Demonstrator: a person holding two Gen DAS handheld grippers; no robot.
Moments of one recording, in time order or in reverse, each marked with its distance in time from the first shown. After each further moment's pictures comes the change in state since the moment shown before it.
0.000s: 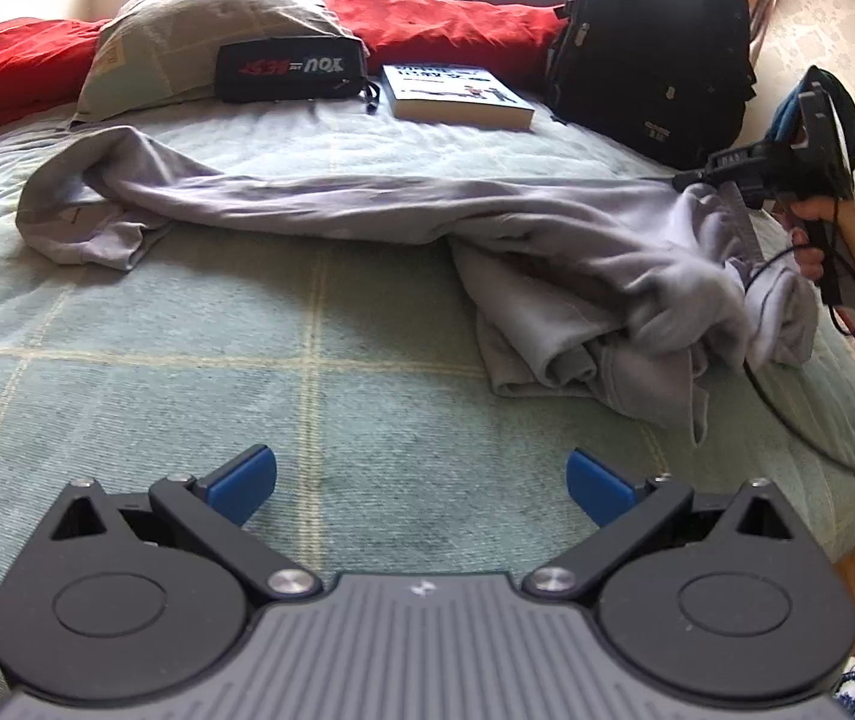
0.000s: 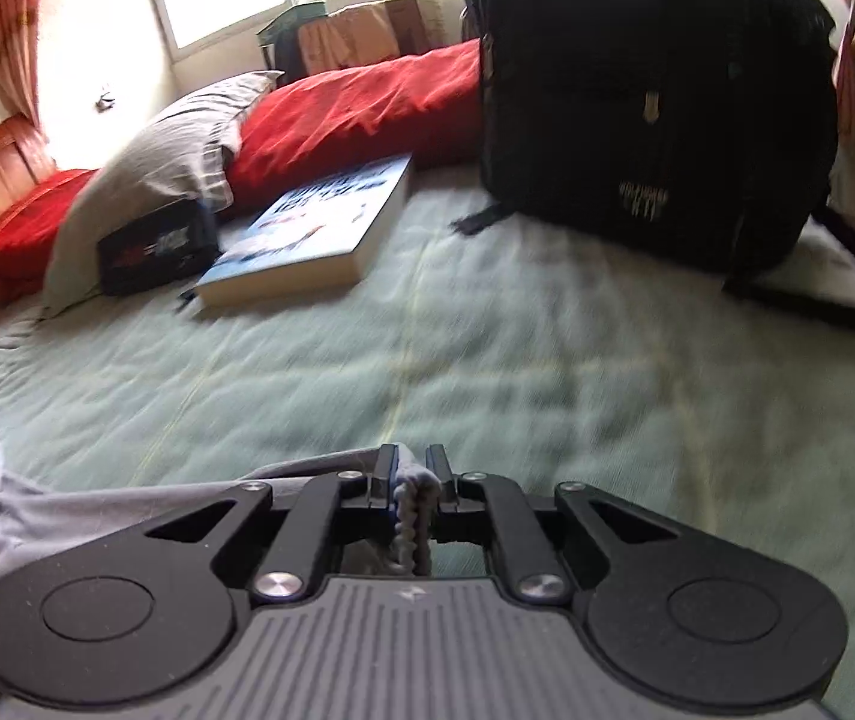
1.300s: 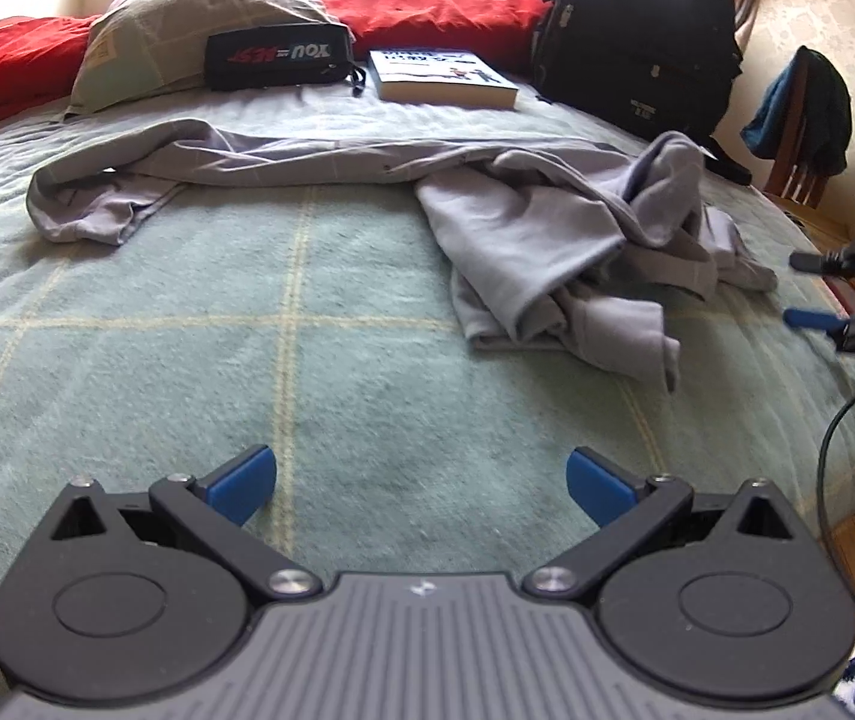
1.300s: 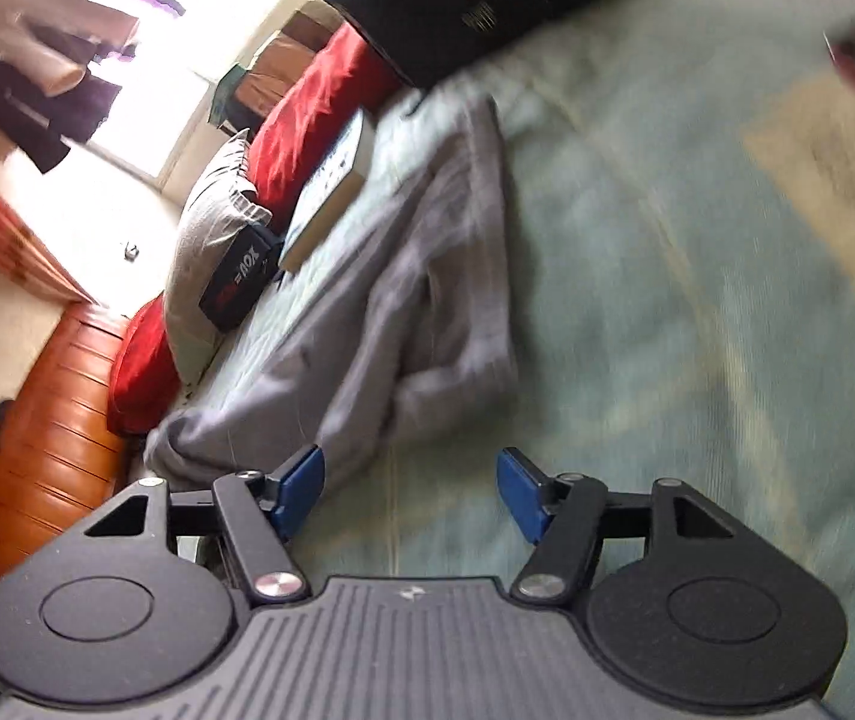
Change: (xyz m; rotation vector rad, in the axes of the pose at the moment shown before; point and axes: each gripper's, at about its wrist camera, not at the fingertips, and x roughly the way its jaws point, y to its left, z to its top) left arm -0.008 -0.012 -0.018 0.029 0.030 -0.010; right arm -0.129 -0.036 -0.170 0.598 0.066 0.315
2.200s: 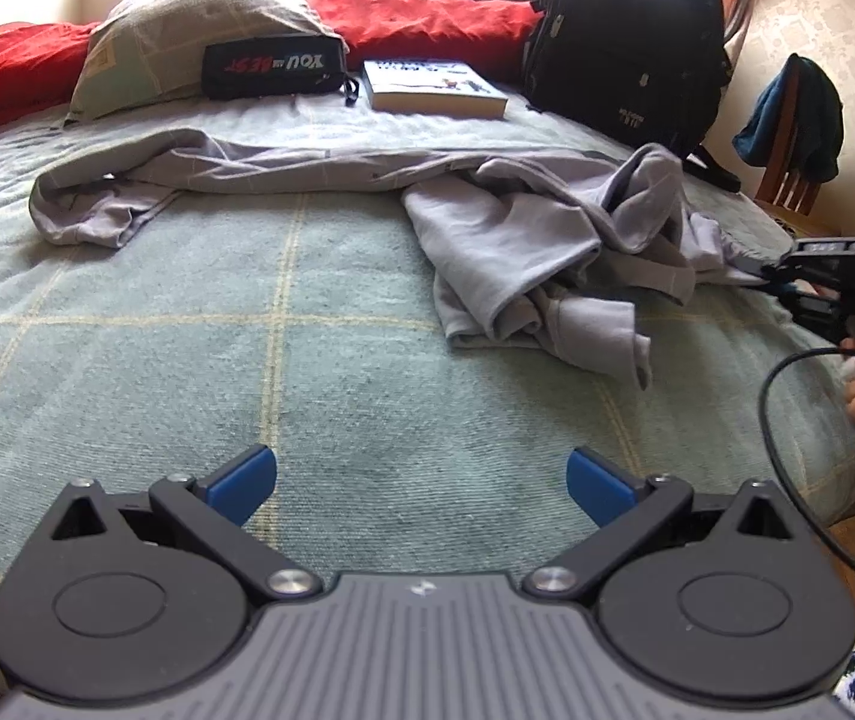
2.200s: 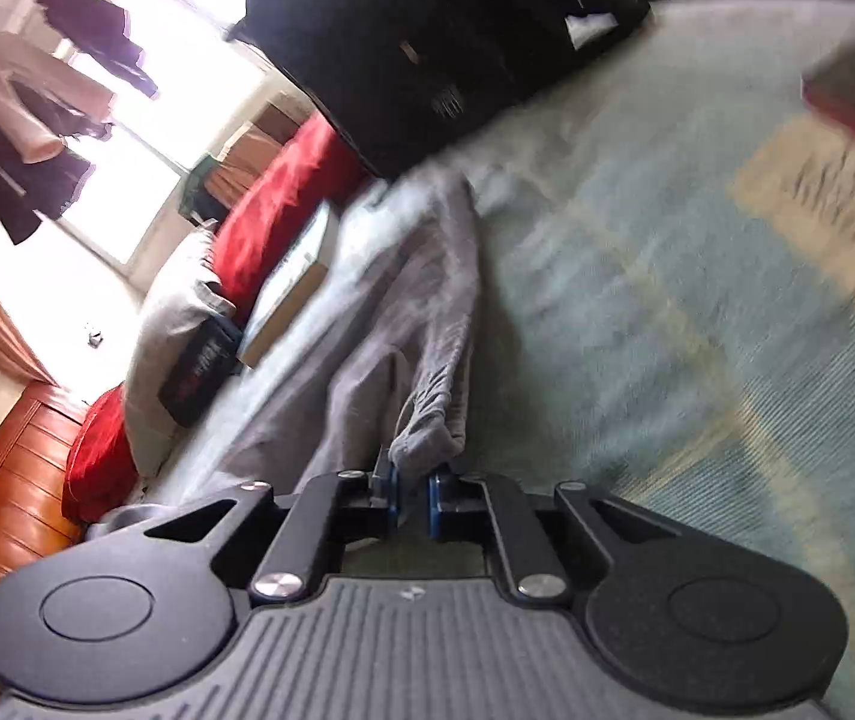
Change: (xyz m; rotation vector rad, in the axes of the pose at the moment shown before) left arm -0.013 -0.006 -0.006 -0.002 -0.031 -0.010; right arm 0.008 0.011 -0.004 -0.030 -0.250 -0.088
